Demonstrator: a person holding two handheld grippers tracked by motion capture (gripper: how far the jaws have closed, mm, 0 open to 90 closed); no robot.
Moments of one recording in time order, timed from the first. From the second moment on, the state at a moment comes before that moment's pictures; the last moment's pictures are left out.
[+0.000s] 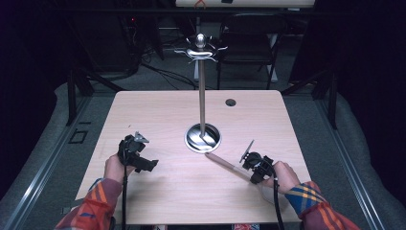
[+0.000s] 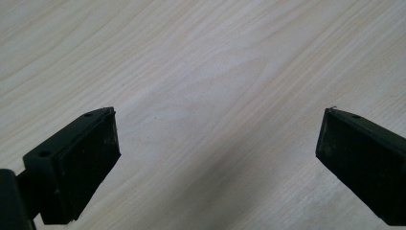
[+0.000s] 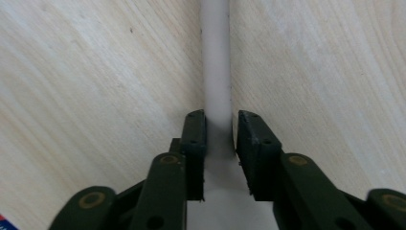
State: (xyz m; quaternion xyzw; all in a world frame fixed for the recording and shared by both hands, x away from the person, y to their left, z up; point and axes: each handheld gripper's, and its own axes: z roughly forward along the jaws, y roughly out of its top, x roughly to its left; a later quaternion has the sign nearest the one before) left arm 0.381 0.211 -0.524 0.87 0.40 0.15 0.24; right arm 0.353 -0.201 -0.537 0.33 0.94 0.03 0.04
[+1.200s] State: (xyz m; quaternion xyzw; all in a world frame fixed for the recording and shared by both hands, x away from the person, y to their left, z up) left arm 0.381 0.207 -0.524 0.87 0.39 0.15 0.24; right arm 0.375 -0.158 -0.543 0.30 0.95 0.06 0.08
